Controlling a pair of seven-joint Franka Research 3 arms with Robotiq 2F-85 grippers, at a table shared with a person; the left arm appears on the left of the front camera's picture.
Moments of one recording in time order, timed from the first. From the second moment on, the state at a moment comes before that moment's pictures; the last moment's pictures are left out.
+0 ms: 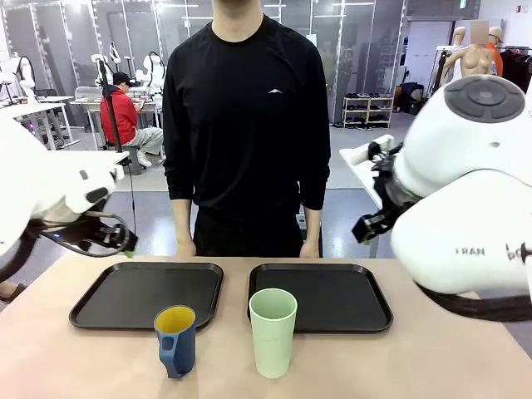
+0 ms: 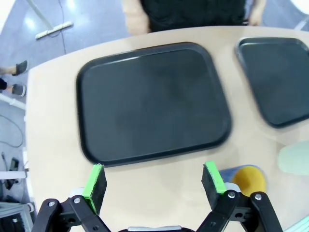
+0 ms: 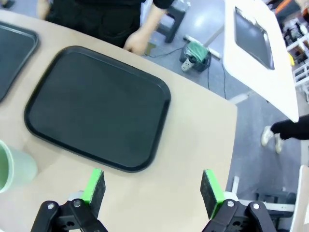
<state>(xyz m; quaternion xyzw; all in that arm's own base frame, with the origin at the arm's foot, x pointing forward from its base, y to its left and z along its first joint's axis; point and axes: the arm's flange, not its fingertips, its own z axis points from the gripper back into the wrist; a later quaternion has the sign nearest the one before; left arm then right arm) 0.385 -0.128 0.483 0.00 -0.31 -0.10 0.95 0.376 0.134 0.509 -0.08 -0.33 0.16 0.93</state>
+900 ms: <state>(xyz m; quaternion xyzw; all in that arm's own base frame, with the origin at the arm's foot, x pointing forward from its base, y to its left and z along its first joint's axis) 0.456 -0.026 0.432 -0.01 -0.25 -0.01 0.97 0.461 0.053 0.436 -0.07 -0.24 0.10 0.96</state>
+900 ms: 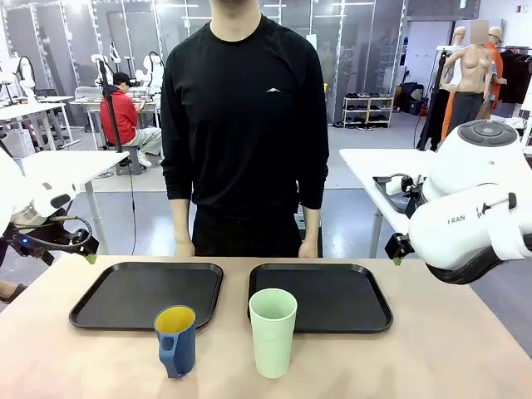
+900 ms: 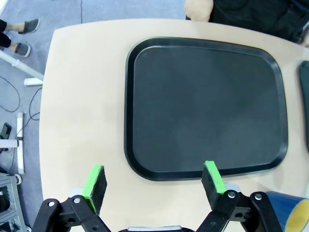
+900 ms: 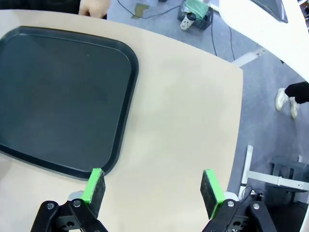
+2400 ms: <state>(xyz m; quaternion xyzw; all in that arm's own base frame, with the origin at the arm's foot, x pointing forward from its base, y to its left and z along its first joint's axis) 0.455 -0.028 0.433 -0.01 -0.25 -0.01 0.97 0.460 0.054 0.441 -0.07 -0.25 0.11 0.96</state>
